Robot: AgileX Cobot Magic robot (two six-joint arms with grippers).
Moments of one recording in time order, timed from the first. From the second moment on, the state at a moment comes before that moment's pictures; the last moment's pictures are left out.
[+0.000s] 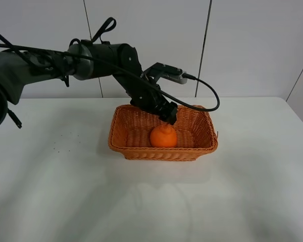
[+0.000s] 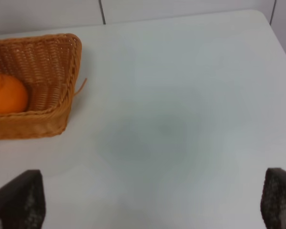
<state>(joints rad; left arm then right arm) -0.59 2.21 -1.82 -0.18 0.66 0.28 0.02 0.01 -0.50 0.01 1.02 0.06</state>
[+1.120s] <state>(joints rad) -0.38 1.96 -1.89 0.19 1.00 0.07 0.02 0.01 -0.50 0.01 1.02 0.06</state>
